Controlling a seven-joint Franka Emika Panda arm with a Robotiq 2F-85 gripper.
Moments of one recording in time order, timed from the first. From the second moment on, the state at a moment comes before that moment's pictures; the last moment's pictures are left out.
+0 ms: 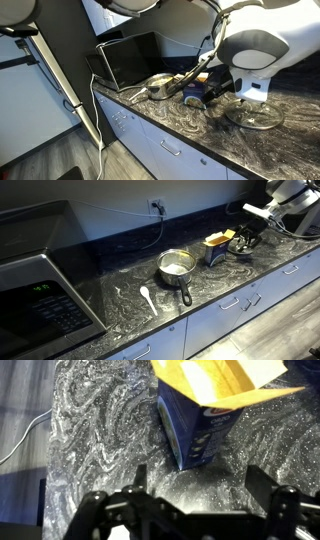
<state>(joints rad) -0.26 0.71 -0.18 -1.52 0.96 1.88 0.90</state>
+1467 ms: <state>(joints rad) -0.26 0.89 -0.14 -1.29 0.94 1.71 0.91</state>
